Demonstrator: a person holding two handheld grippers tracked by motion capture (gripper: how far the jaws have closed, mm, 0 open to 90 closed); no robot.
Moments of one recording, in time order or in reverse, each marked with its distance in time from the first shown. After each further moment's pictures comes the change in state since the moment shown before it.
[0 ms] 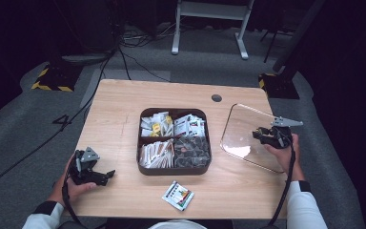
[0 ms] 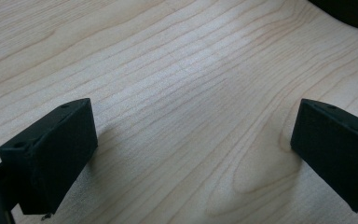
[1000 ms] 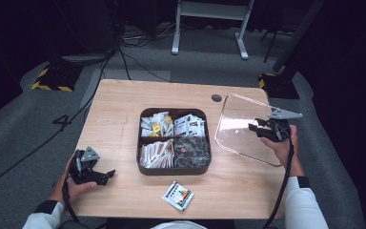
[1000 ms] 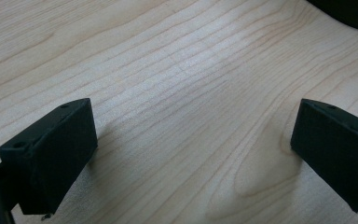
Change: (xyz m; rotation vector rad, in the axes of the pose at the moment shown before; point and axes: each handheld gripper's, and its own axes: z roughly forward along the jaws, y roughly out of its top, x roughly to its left) left arm 0.000 0.001 0.001 -0.003 -0.006 0.001; right arm 0.025 0.043 -0.015 -0.054 0.019 -0.064
